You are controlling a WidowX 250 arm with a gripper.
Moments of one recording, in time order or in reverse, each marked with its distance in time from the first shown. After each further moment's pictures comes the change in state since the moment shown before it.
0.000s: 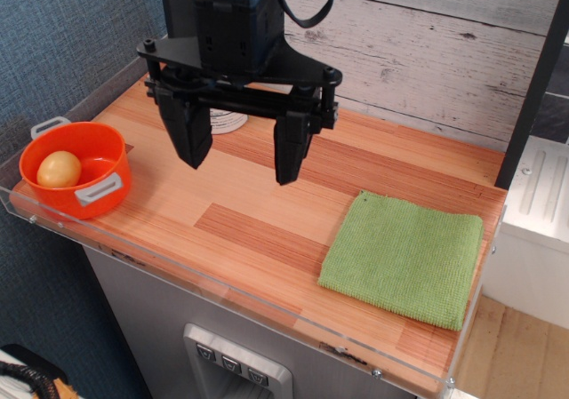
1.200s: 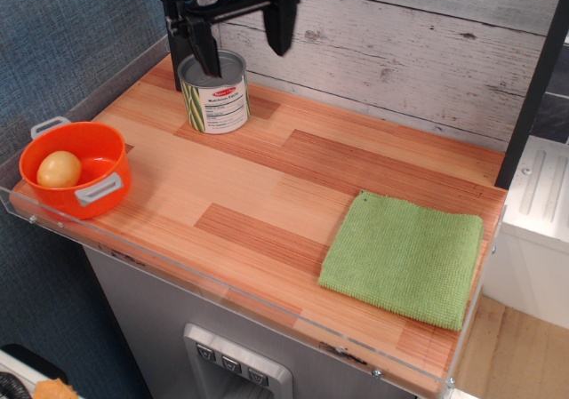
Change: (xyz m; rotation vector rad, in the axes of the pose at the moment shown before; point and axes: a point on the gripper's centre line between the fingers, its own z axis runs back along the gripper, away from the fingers) arm 0.129 0.055 -0.026 -0.014 -0.090 0.761
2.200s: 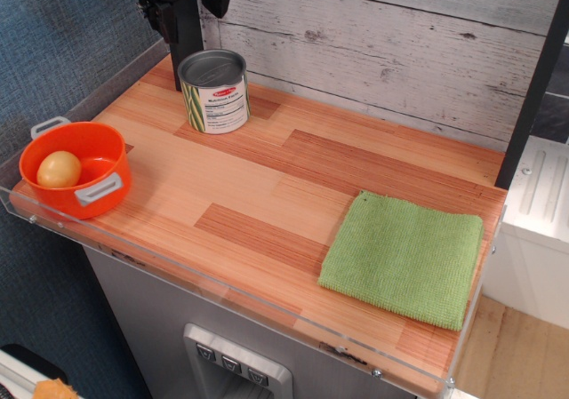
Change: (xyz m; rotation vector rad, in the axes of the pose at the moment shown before) arm 0.100 0.008 -0.033 0.014 -0.289 0.258
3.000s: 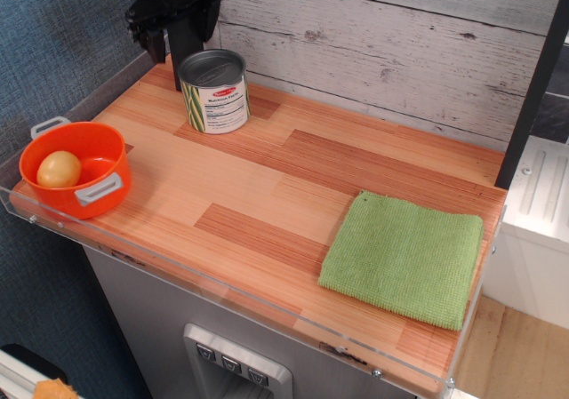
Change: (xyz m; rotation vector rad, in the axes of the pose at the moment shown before) arm 0.006 0.007 -0.038 0.026 -0.077 -0.051
